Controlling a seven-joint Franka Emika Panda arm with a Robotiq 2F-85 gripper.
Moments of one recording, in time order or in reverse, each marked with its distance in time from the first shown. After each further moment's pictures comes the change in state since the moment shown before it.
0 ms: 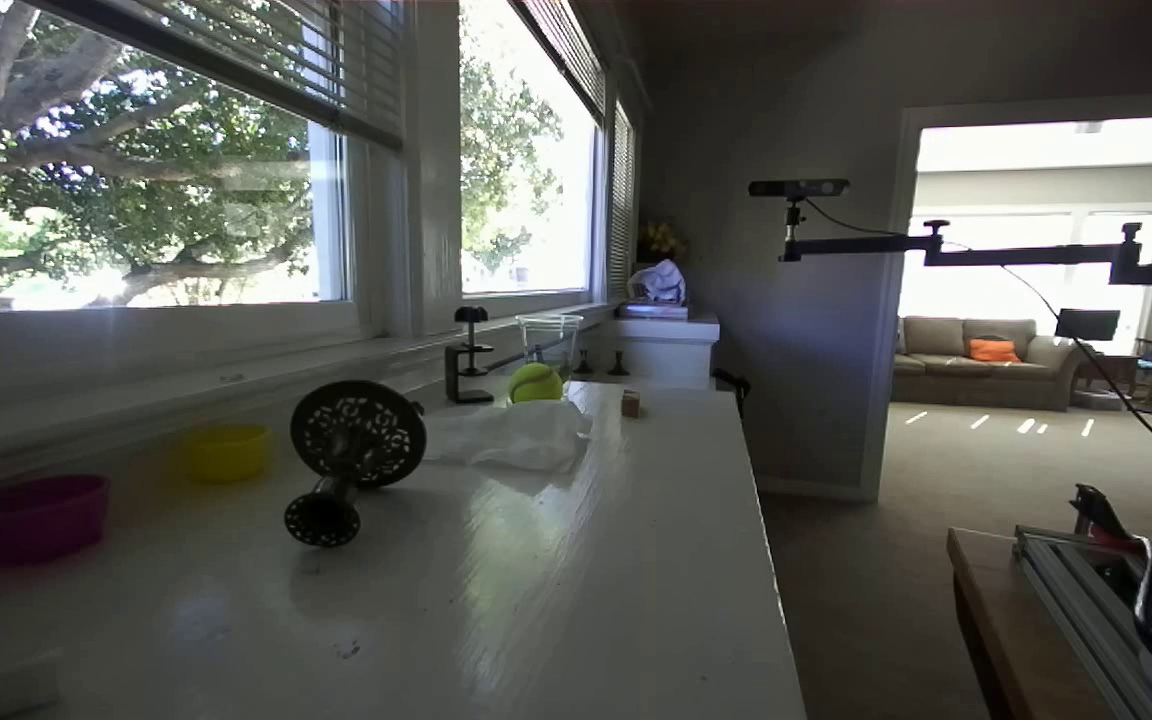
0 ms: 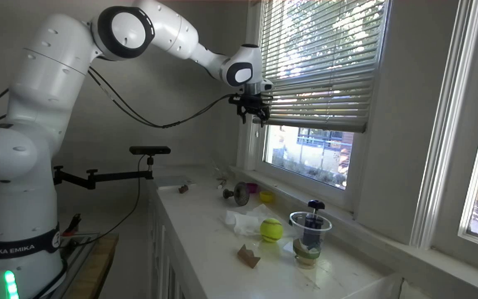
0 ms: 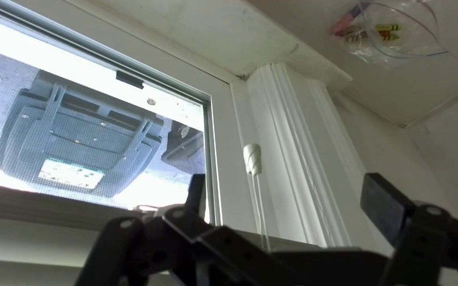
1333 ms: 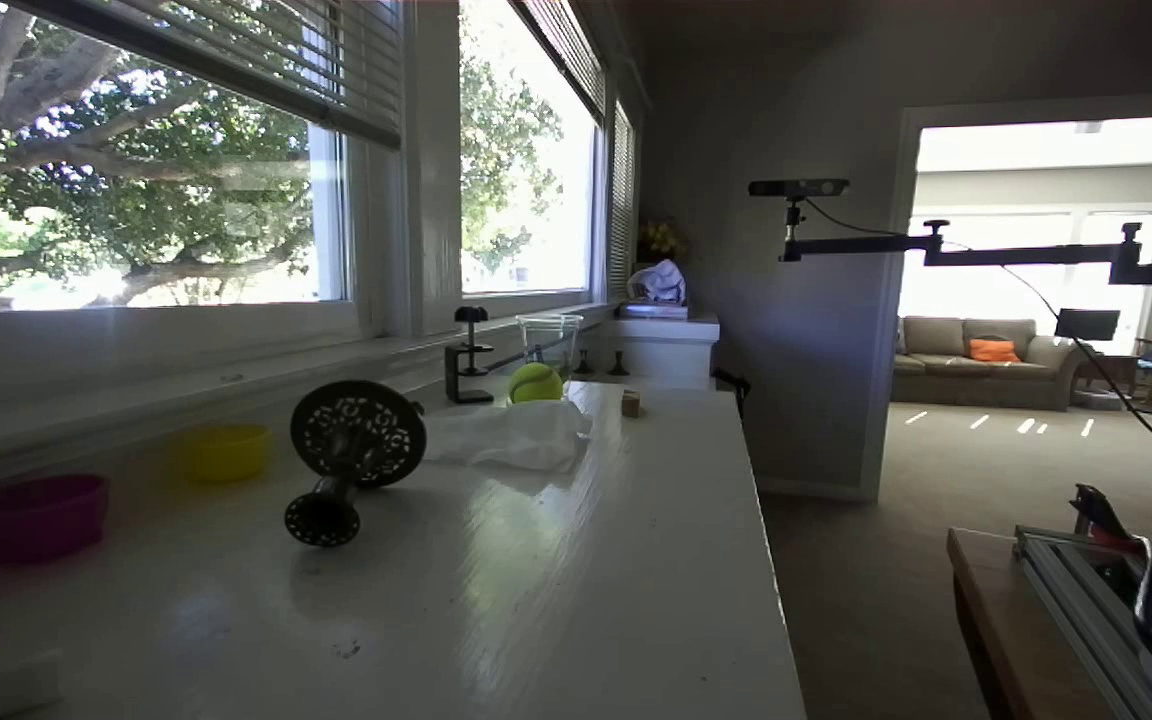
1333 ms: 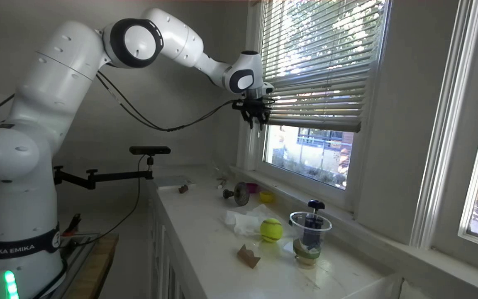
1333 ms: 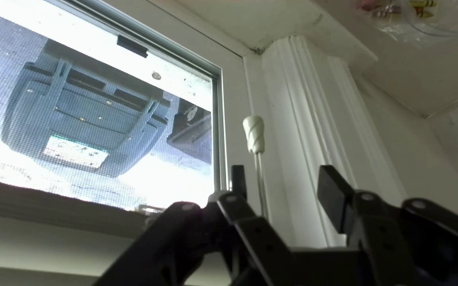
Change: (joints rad) arm 0.021 0.083 0.011 0.066 -0.052 0.080 0.003
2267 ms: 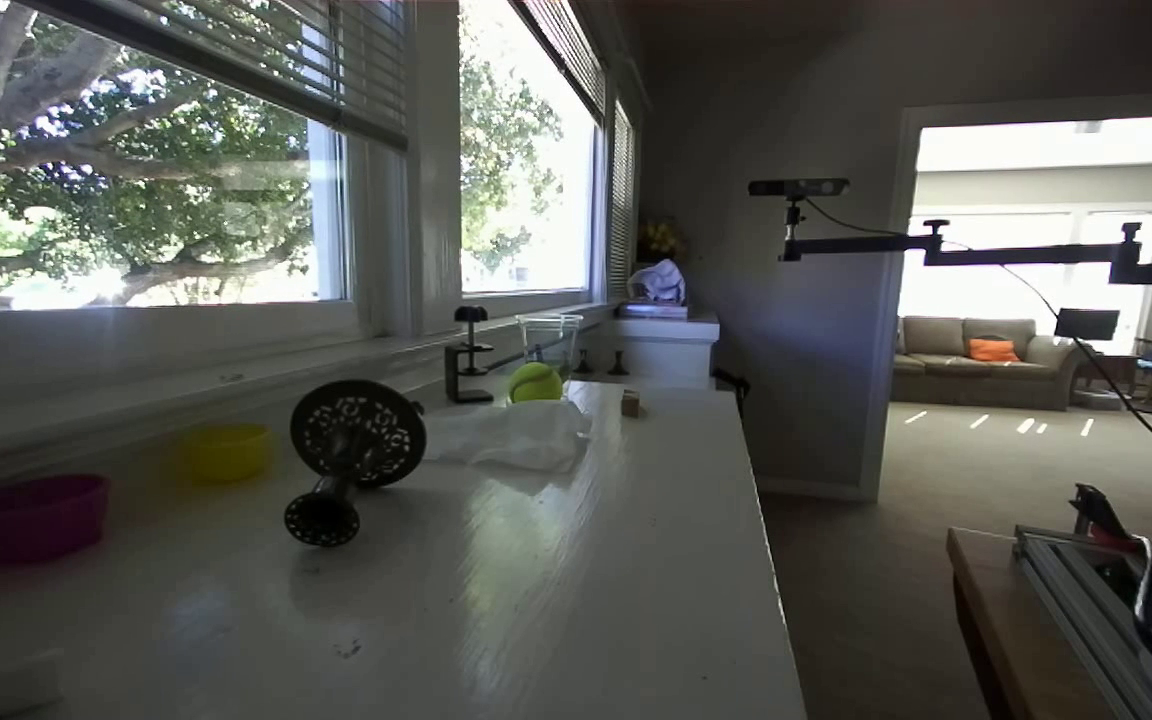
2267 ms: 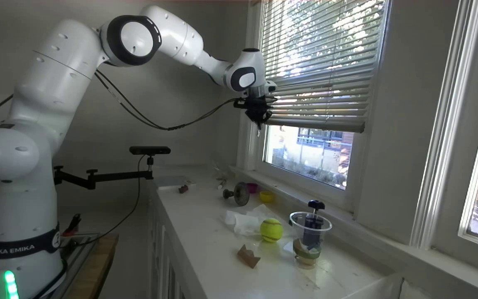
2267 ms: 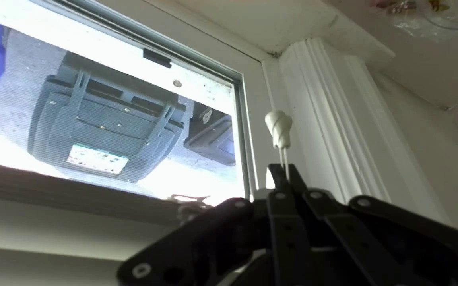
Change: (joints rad) arm 0.000 -0.020 -0.034 -0.013 -0.004 -0.001 0.049
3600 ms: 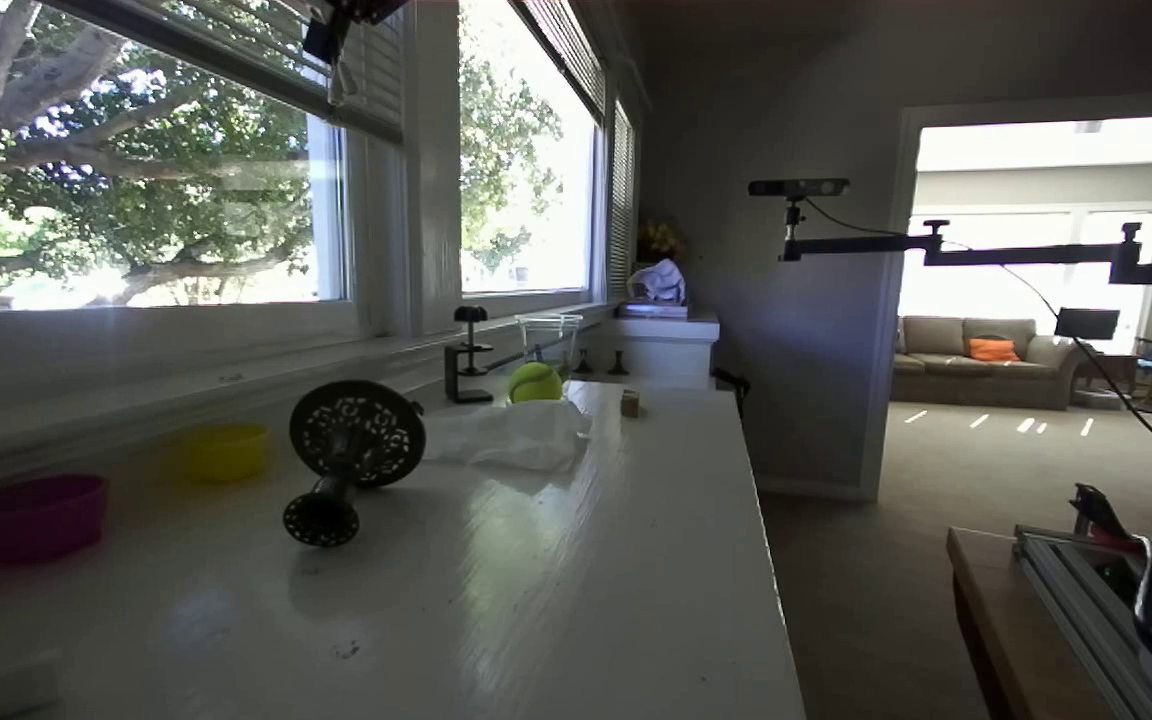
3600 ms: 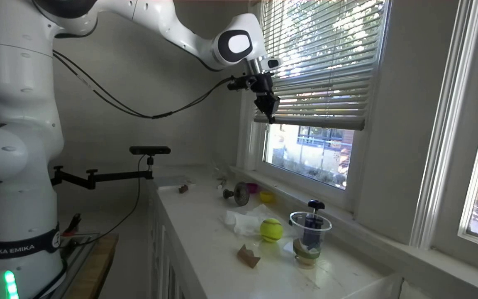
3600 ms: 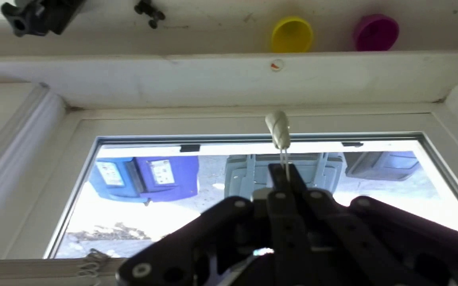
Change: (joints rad) arm -0.130 -0.389 -0.133 -0.379 -0.216 -0.084 0.462
